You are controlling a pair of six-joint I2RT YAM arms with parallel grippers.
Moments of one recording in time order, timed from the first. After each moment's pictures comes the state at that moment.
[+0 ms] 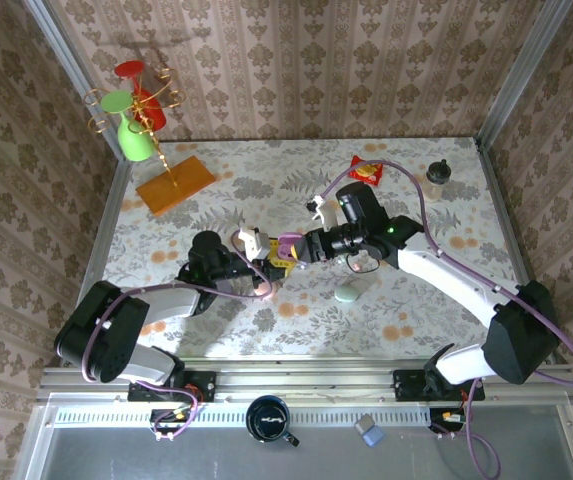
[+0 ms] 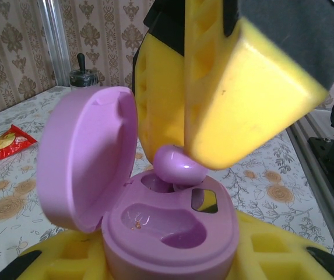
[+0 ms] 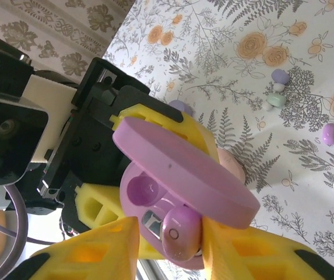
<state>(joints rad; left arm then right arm) -0.56 1.41 0.43 0.89 0.88 0.06 0.60 1.41 1.11 -0.43 -0.56 0.35</state>
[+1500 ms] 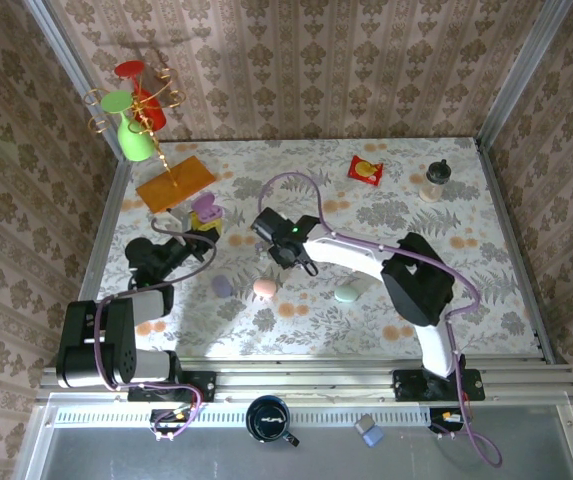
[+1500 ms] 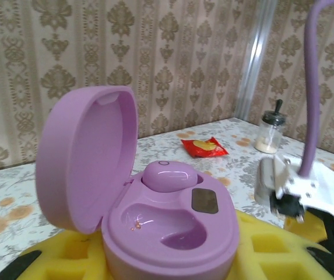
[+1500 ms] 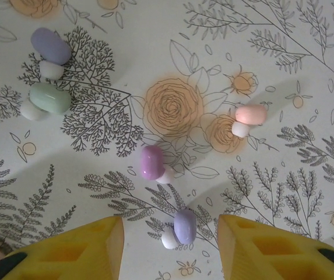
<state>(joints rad) 0.00 1.35 0.30 1.14 0.80 -0.18 0.87 2.03 1.56 -0.74 0.40 0.23</state>
